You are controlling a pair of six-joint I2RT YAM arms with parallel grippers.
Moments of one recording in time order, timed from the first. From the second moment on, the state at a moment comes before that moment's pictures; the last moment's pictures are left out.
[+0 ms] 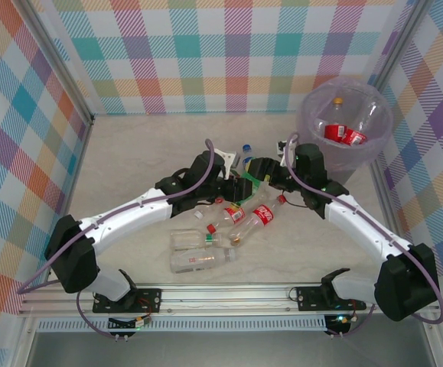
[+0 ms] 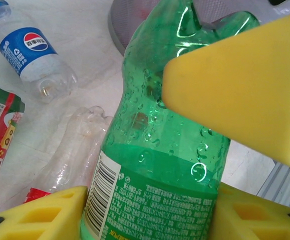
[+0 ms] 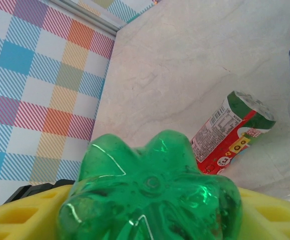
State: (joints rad) left arm -0.84 1.48 1.17 -0.29 0.15 -0.56; right arm 0.43 1.22 0.86 -0.09 -0.49 0.78
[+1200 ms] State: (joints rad) left arm -0.84 1.51 1.17 -0.20 0.21 -0.56; right arm 0.43 1.14 0.87 -0.19 -0.38 0.76
